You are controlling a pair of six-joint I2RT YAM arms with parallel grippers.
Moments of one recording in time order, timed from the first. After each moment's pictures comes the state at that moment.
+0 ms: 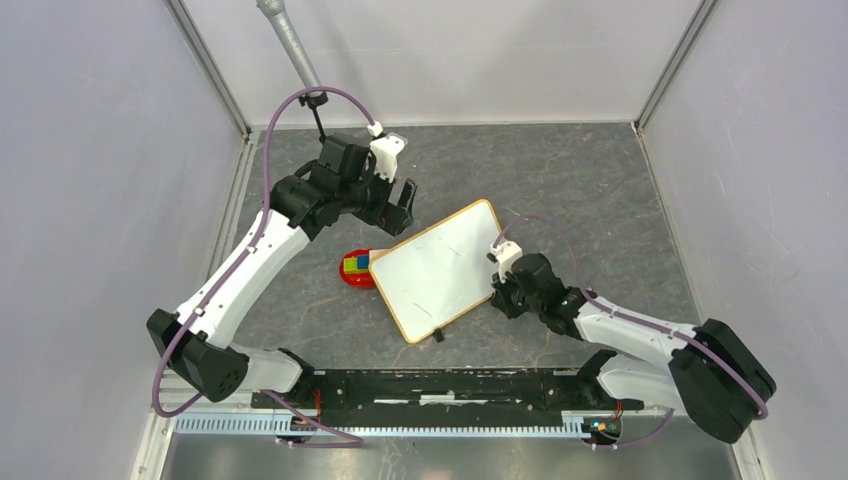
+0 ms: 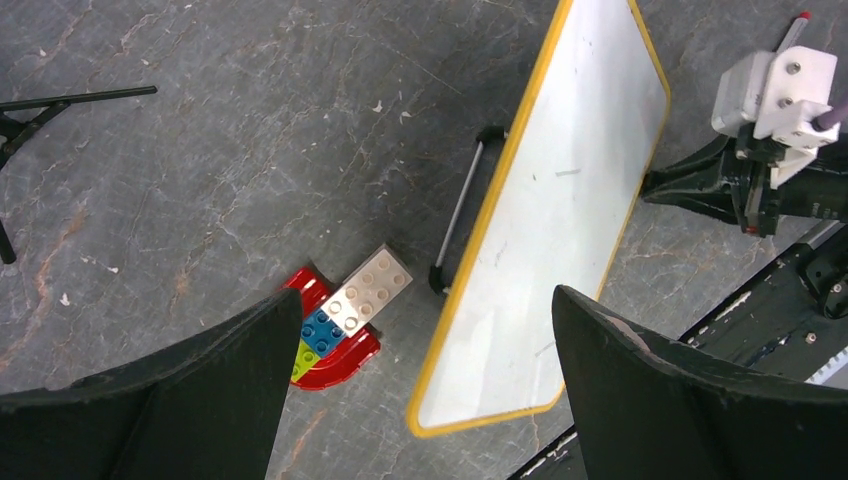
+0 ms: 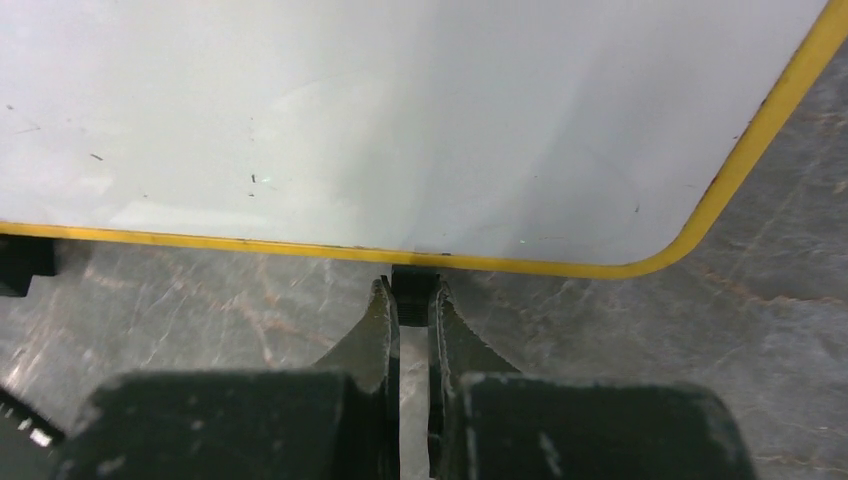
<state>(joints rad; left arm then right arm) -0.56 1.35 1.46 -0.84 0.12 -0.01 0.71 1.16 0.40 -0.03 0.00 0.14</state>
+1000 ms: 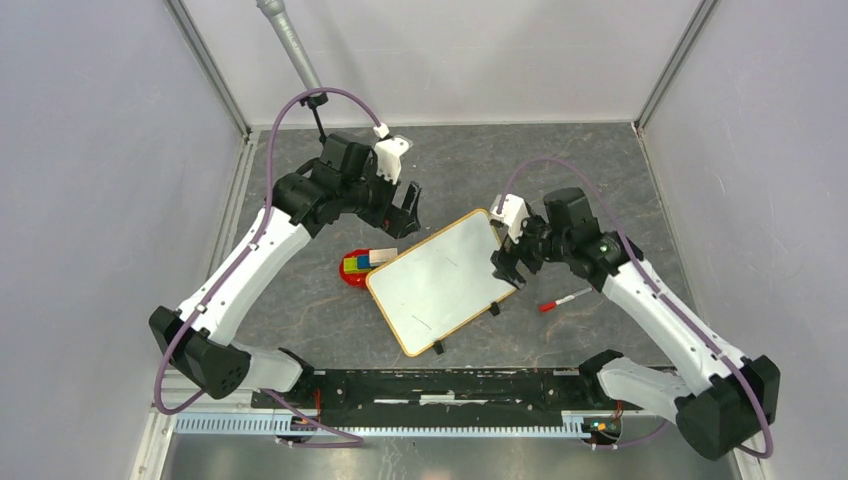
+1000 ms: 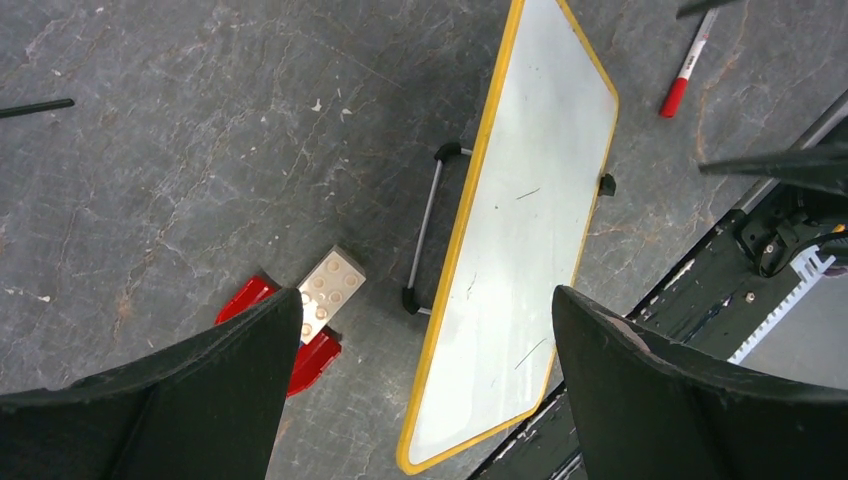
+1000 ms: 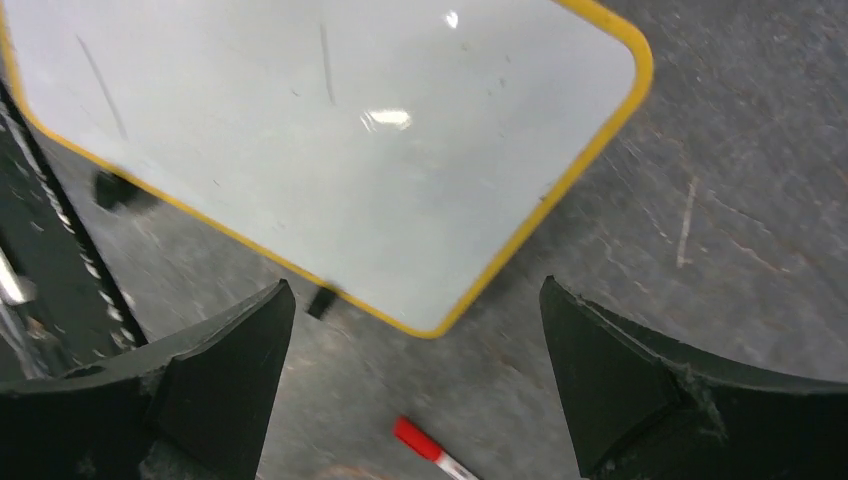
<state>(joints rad) -0.56 1.36 1.47 -0.86 0.25 -0.01 0.50 1.05 0.89 -0.56 -0.42 -0.38</state>
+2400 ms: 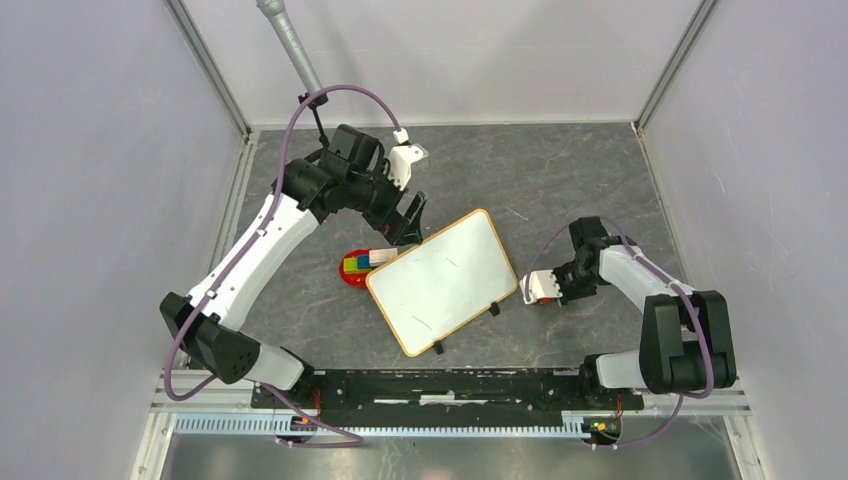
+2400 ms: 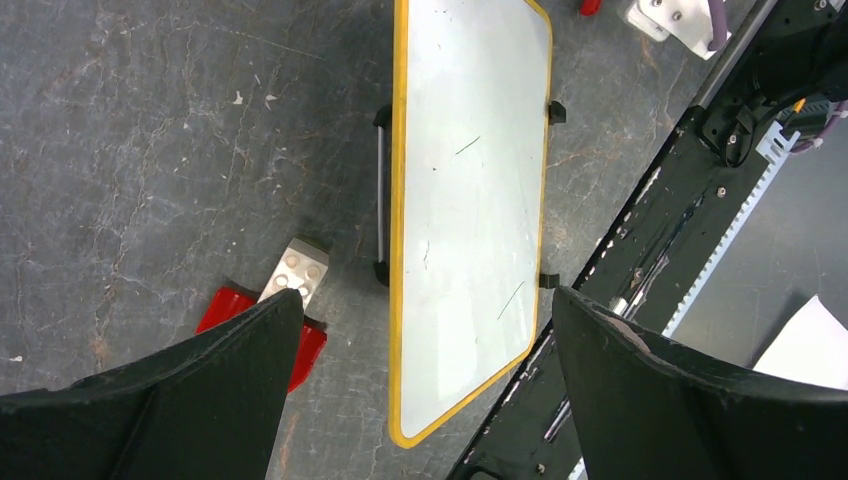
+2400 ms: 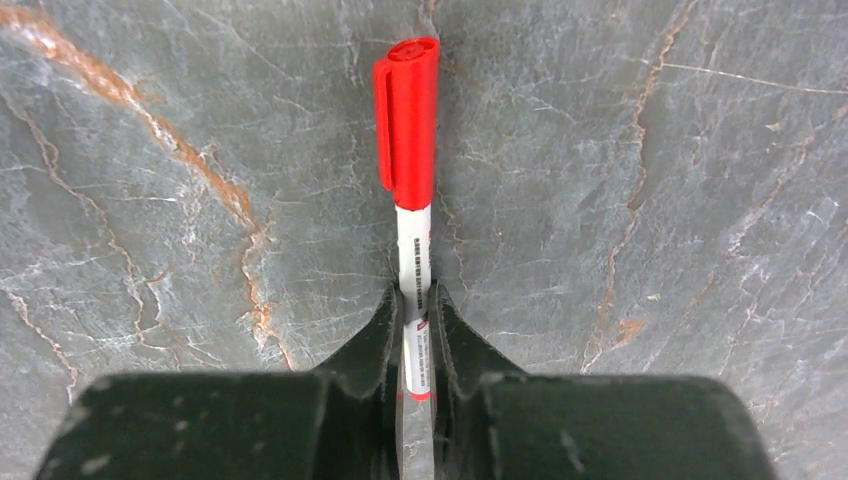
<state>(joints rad) -0.56 1.45 1.59 -1.02 0.43 0.17 0.07 1.38 0.68 -0.78 -0.19 -1.76</state>
